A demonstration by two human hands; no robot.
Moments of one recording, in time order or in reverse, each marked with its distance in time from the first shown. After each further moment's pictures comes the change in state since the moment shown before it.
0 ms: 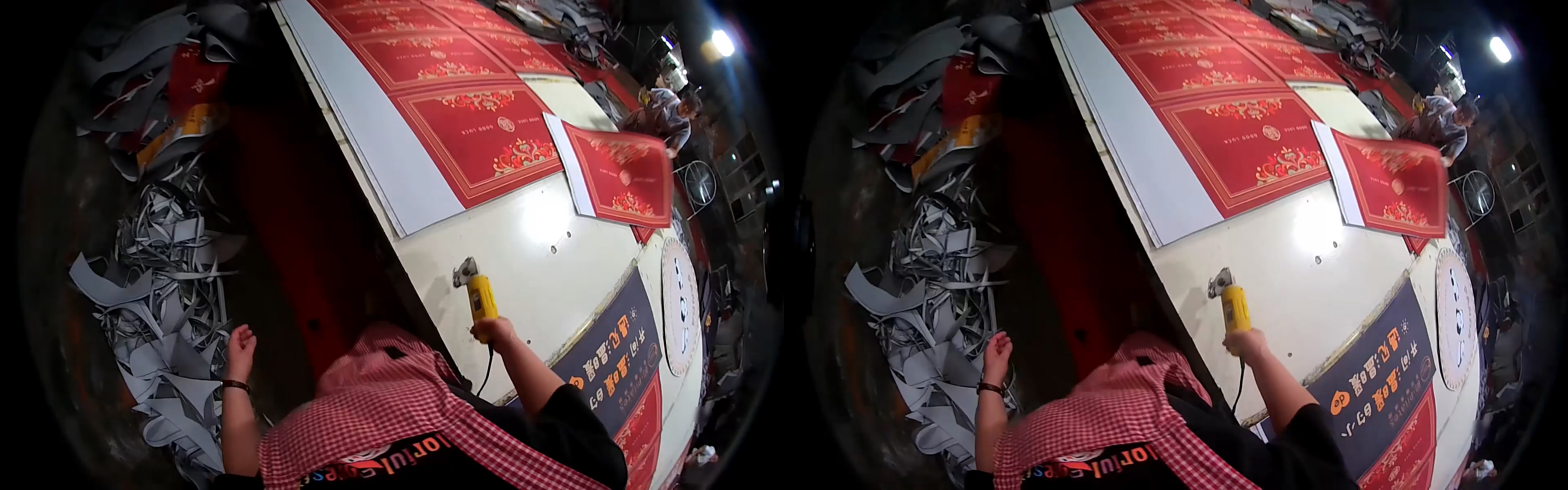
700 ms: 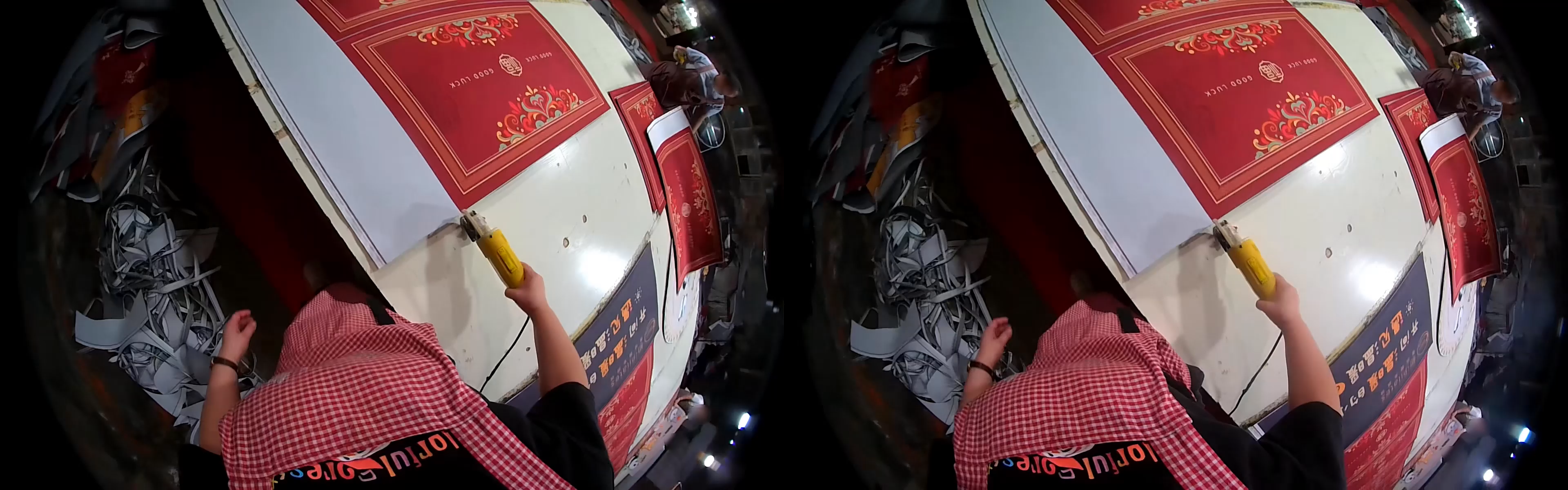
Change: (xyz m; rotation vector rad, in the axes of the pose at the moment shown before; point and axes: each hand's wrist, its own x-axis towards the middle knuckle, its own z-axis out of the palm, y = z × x) left_hand 0.198 0.061 0.087 0.300 -0.410 -0.232; right_hand 0.115 -0.149 -0.034 -0.921 0.252 -0.276
